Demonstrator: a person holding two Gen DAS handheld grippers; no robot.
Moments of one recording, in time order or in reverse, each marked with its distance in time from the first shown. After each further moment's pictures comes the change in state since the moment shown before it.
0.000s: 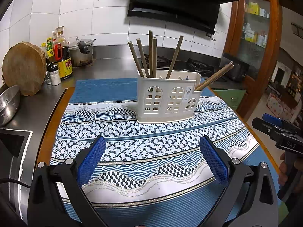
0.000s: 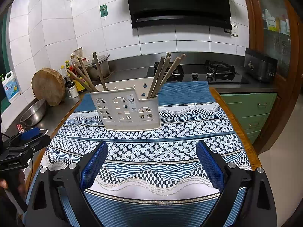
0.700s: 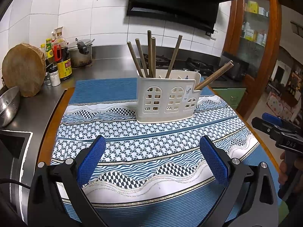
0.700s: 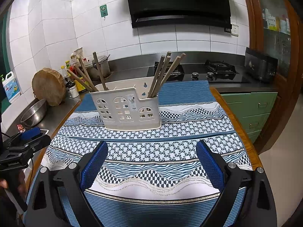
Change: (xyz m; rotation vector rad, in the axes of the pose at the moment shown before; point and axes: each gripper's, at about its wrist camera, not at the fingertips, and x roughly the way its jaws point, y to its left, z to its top) left arm 0.001 -0.001 0.000 0.011 0.004 0.002; right arm 0.001 0.001 0.001 0.003 0.001 0.002
